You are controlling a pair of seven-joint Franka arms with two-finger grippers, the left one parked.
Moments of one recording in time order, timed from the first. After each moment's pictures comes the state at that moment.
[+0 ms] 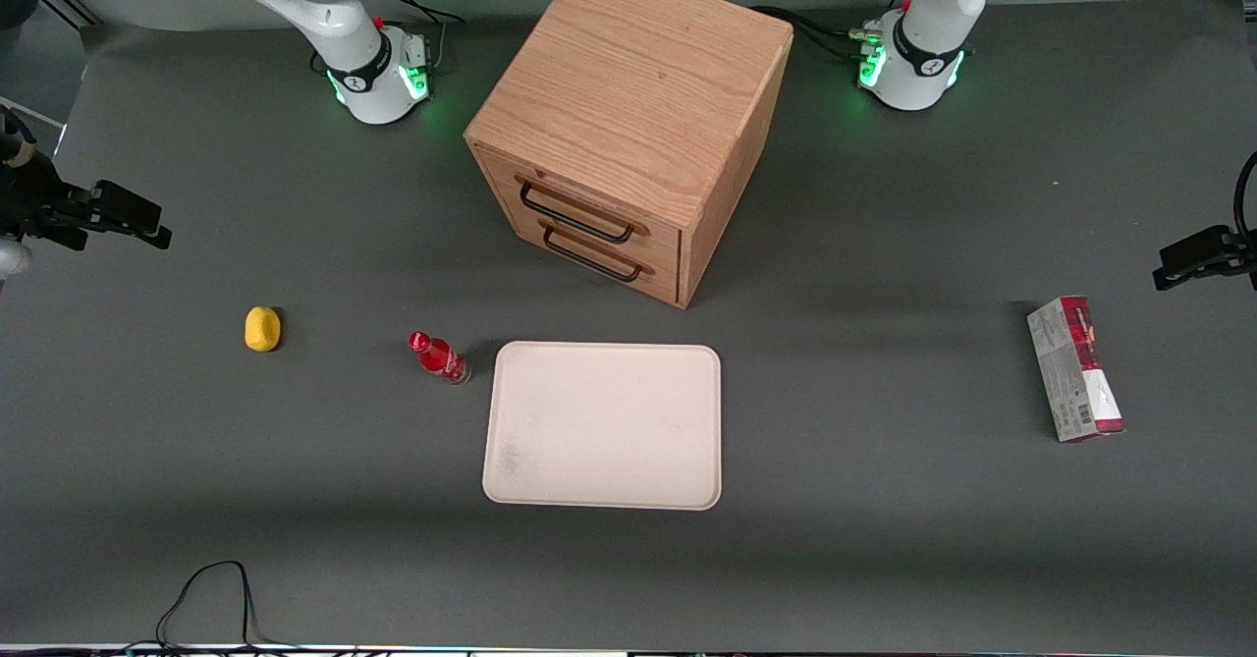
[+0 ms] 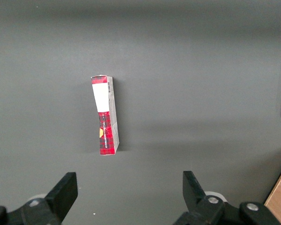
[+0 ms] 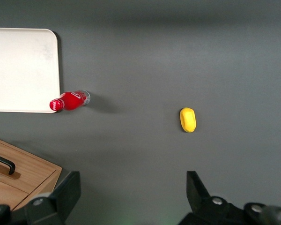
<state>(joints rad) 0.01 0.03 -0.03 -1.51 0.00 1.51 0.02</state>
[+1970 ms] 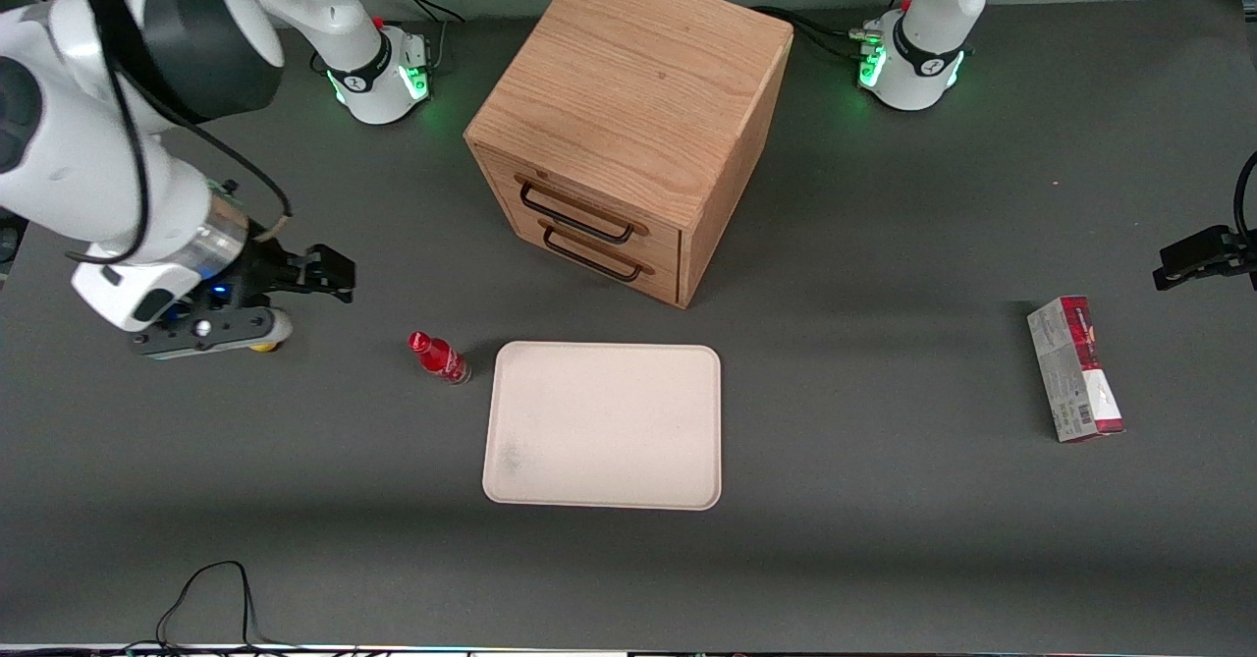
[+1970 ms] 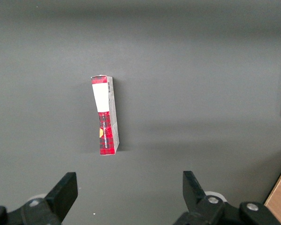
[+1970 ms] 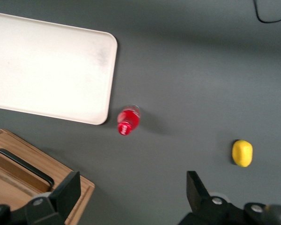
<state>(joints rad) 0.31 0.27 -0.02 -1.36 0.00 1.60 0.18</state>
